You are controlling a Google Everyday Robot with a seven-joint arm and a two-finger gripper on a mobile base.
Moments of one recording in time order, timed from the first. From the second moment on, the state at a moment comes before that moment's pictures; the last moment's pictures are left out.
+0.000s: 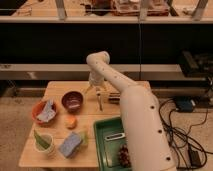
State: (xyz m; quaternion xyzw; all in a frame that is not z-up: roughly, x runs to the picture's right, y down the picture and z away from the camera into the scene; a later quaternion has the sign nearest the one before) arm -0.062 0.008 0.953 -0.16 -0.31 -0.72 0.60
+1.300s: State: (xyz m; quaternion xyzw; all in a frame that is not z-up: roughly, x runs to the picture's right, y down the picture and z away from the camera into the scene) arm -0.056 0.040 0.989 -0.18 -0.32 -0.70 0.61
